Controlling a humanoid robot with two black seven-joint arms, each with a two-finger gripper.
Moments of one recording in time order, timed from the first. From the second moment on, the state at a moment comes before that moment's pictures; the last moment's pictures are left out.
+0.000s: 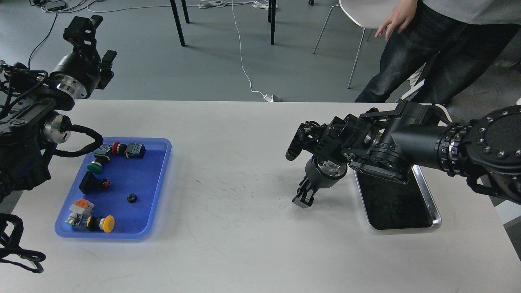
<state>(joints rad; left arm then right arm) -0.99 0.37 -0.38 -0.30 0.19 -0.31 -0.49 1.38 -0.03 -0.57 0.81 -1.61 0.49 0.49</state>
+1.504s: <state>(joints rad) -0.92 0.36 -0.37 -0.29 0.20 -0.31 -0.49 1.55 -0.50 -0.55 1.03 -1.59 0.49 0.49</state>
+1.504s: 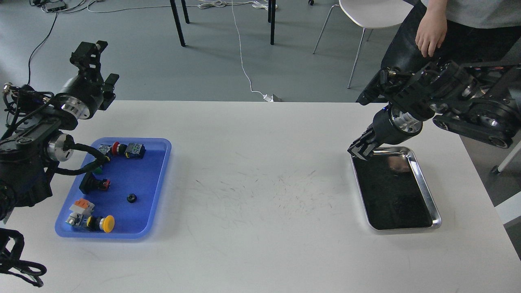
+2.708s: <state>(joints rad) -0.92 0.35 -0.38 -0.29 0.20 -0.31 -0.49 1.32 -0.53 -0.57 0.84 -1.63 0.49 0.49</state>
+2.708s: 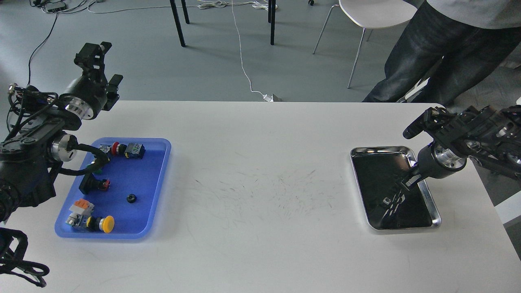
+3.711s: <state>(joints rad) -0.91 0.36 -0.38 -0.30 0.20 -0.32 -0.49 1.28 -0.44 -0.54 0.67 -1.61 0.48 0.49</state>
